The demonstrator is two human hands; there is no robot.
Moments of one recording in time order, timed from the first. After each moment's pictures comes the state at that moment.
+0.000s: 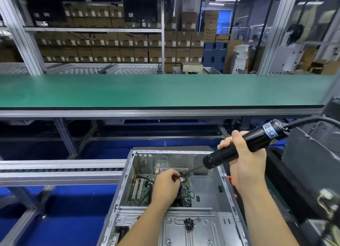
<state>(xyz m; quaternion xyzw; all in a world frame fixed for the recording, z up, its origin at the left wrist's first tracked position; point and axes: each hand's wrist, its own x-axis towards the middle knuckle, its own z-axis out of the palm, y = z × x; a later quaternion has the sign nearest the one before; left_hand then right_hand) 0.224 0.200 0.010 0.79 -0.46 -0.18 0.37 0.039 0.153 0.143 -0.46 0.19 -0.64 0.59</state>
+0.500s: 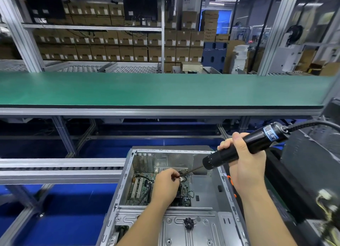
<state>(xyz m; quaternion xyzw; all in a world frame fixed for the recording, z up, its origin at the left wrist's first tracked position) 0.225 0.199 0.008 0.78 -0.46 -0.19 0.38 0.039 0.153 0.136 -0.47 0.19 -0.64 0.58</state>
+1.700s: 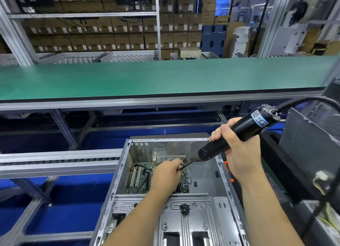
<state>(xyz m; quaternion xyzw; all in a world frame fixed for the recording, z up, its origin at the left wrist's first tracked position) 0.216 0.199 0.006 0.77 -0.59 -0.06 0.25 0.032 0.157 0.144 -0.54 0.20 -0.60 0.56</state>
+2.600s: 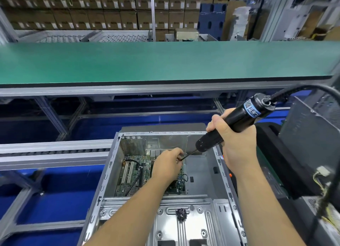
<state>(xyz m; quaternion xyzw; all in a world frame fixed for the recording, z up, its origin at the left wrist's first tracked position) 0.223 0.152 -0.015 0.76 -0.58 -0.14 0.24 0.052 0.119 0.124 -0.58 0.29 -0.58 0.50</state>
